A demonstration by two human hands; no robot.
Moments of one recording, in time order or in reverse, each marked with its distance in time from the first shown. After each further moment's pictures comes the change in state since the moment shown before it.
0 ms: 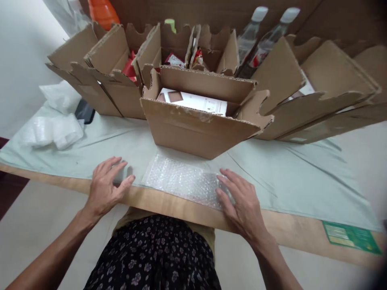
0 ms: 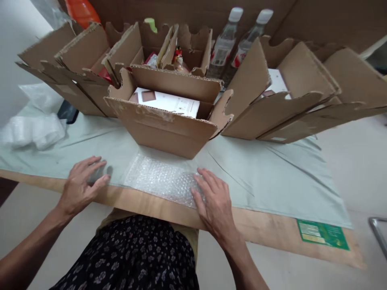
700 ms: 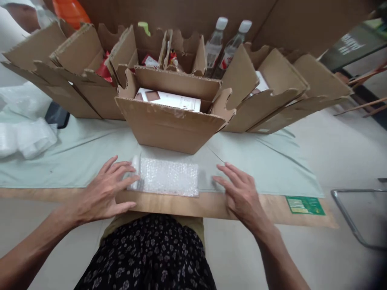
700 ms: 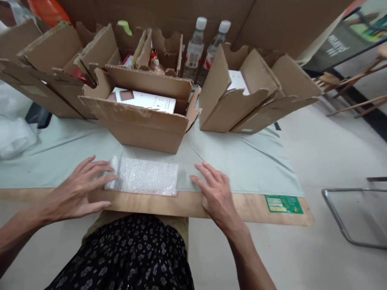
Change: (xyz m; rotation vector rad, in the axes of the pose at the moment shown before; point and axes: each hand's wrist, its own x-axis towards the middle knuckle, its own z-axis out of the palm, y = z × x) left_hand 0.033 0.024 -0.014 -0.059 -0.369 0.628; right_hand -0.015 0.017 -0.043 -0.187 -0.015 -0.116
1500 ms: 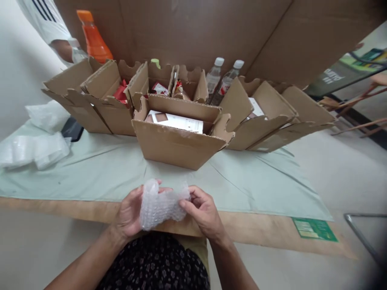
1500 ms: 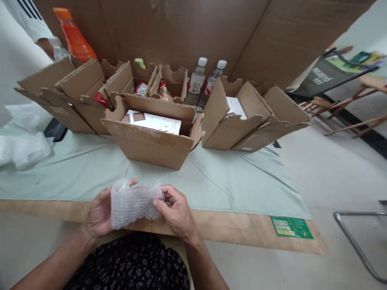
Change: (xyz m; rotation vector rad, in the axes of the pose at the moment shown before) left_hand 0.050 0.066 0.043 -2.317 0.278 -0.704; right_hand 0.063 -0.091 0.039 1.508 -0.125 0.690
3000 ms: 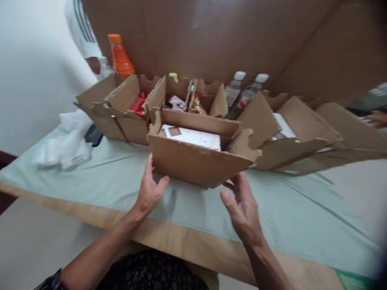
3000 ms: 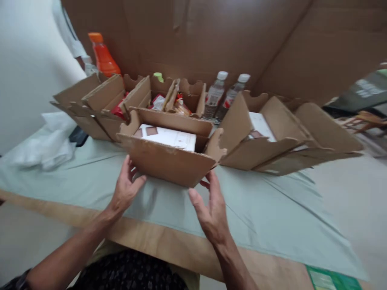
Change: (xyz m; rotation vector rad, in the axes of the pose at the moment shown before) left_hand 0.087 0.025 -0.015 1.034 0.516 0.843; right_hand 0.050 -0.031 -0.066 -0.596 0.290 -0.431
